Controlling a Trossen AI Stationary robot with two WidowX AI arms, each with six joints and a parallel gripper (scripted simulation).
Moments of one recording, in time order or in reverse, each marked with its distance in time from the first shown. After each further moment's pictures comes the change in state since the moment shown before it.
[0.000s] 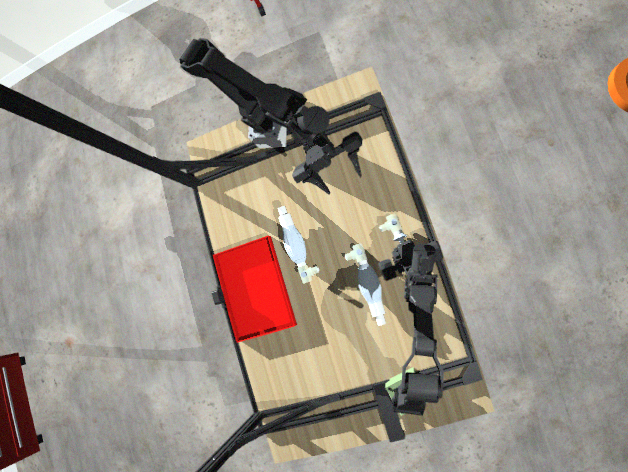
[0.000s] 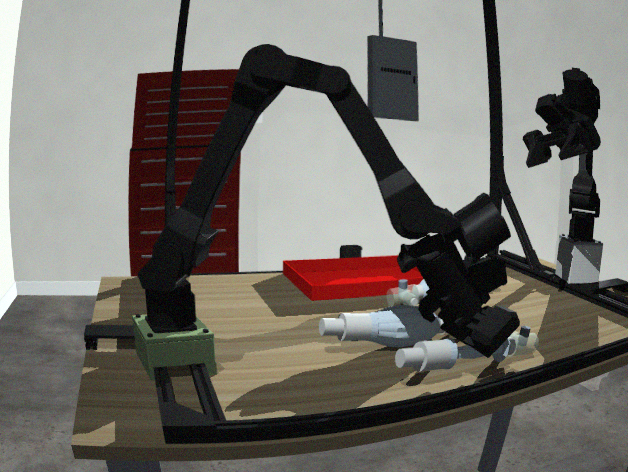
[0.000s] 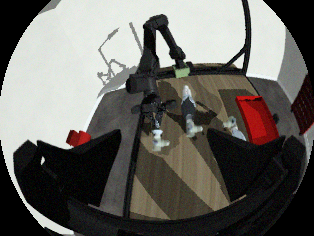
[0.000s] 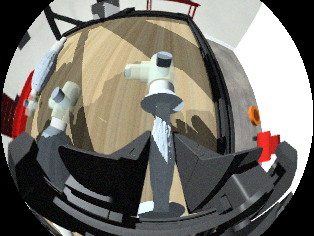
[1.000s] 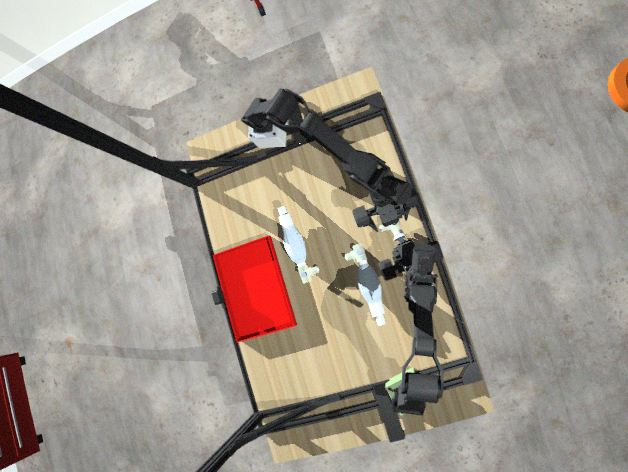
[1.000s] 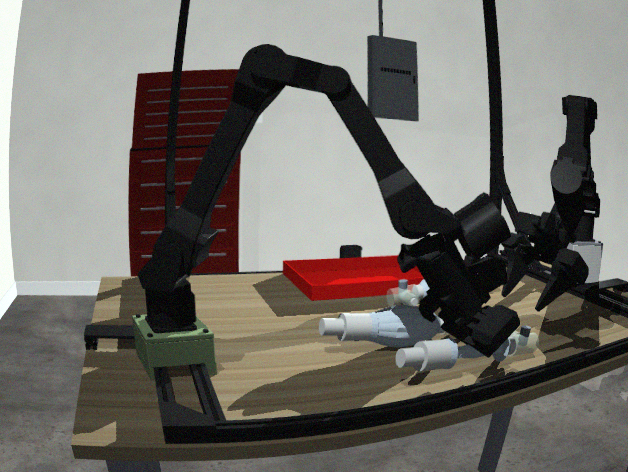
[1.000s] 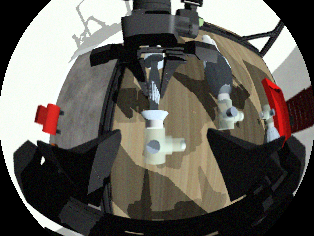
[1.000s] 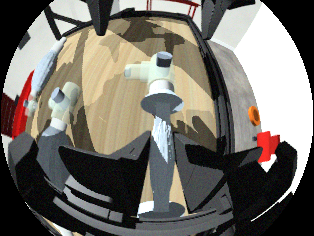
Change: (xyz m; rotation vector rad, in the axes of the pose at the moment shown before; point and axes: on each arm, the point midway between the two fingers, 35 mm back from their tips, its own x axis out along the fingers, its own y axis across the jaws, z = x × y) left arm 0.226 0.026 -0.117 -0.144 0.344 -0.200; right arm 0.000 0.000 0.001 -0.001 -0.001 -0.001
